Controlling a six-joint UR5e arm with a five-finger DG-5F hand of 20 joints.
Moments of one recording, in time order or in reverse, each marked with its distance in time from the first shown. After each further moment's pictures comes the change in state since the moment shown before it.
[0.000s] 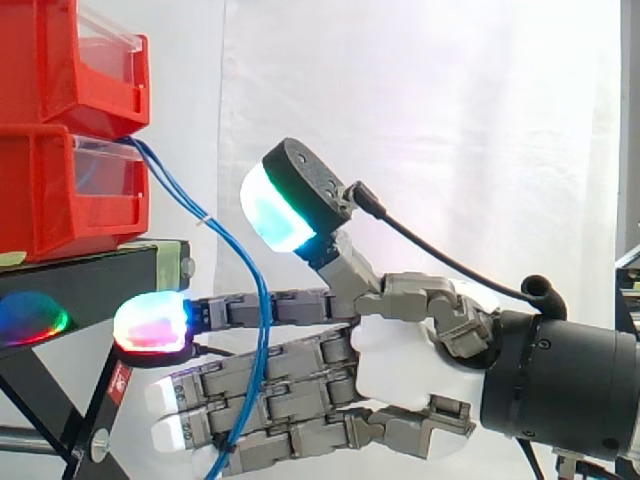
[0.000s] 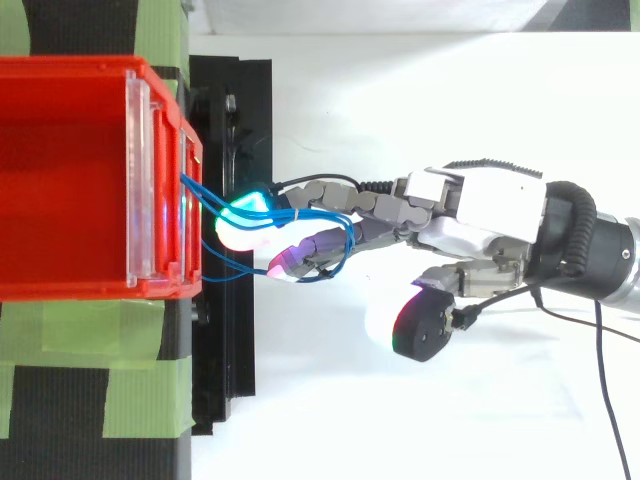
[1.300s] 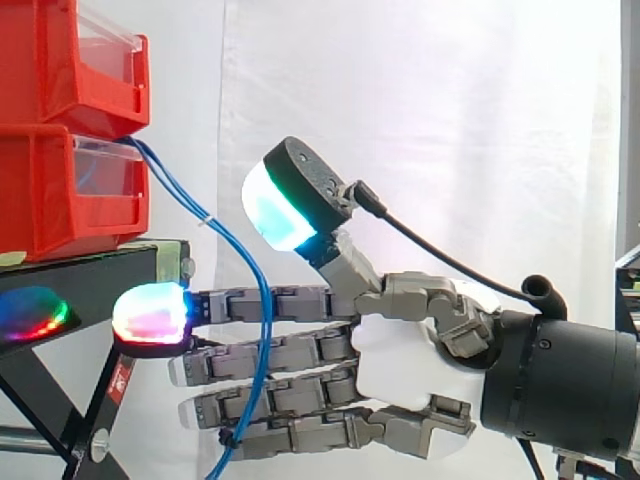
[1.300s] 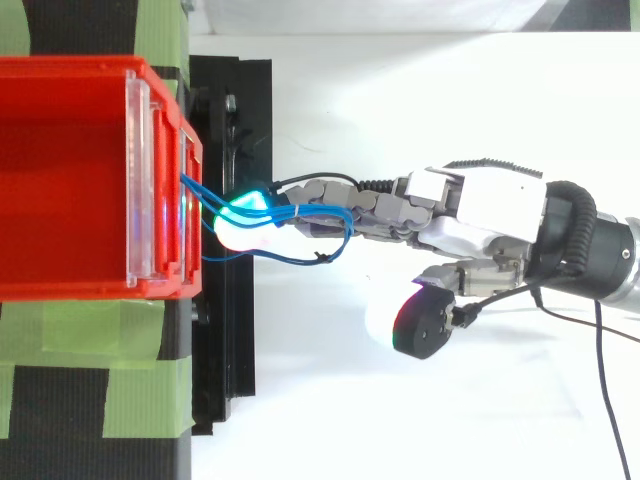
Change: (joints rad) arm 0.000 0.000 -0.001 0.003 0.001 0.000
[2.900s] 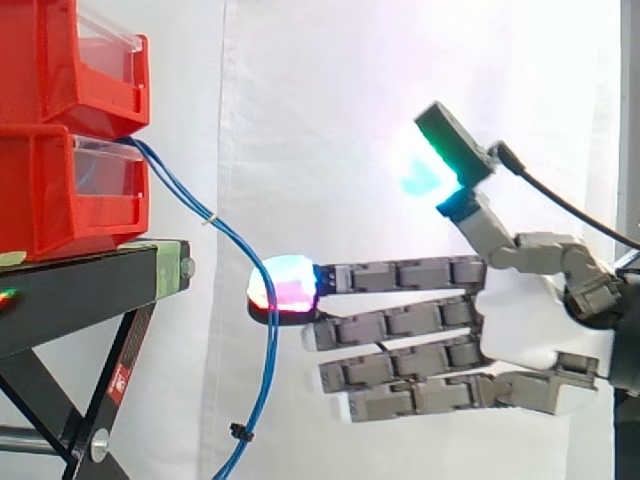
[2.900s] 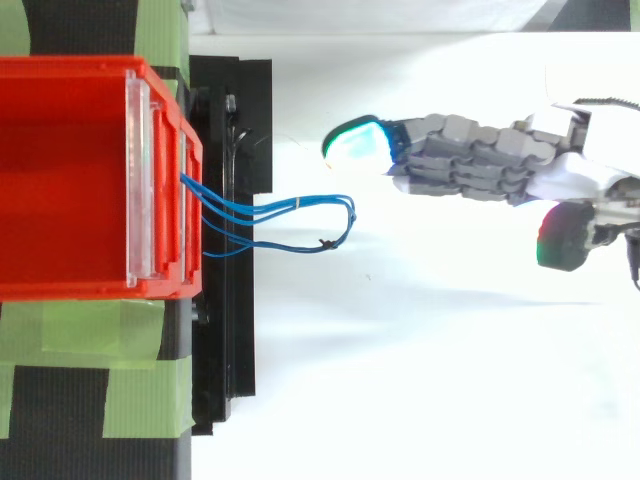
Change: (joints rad) arm -0.014 0.164 -0.197 0.004 0.049 0.100
